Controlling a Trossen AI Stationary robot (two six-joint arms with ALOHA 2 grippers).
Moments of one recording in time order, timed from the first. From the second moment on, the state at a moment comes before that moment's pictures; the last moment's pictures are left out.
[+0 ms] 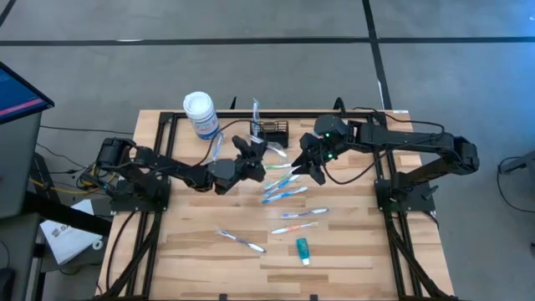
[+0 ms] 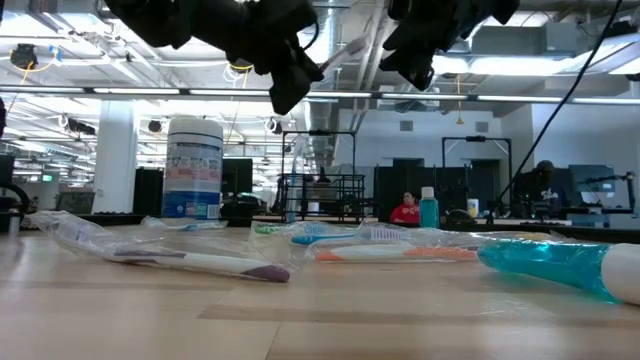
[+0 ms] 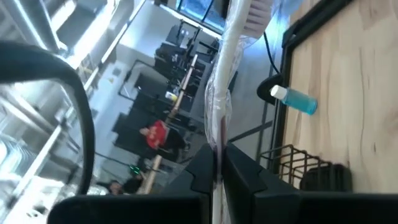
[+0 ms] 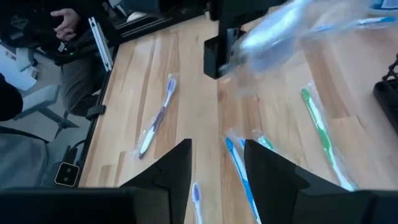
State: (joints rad) left arm -0.07 1.60 0.82 0.77 -0.91 1.05; right arm -0.22 1.33 1.09 -0.44 -0.42 0.13
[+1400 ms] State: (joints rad) left arm 0.33 1.37 0.71 0.58 -0.10 0.11; right arm -0.17 1.33 1.09 -0.41 -0.41 0.07
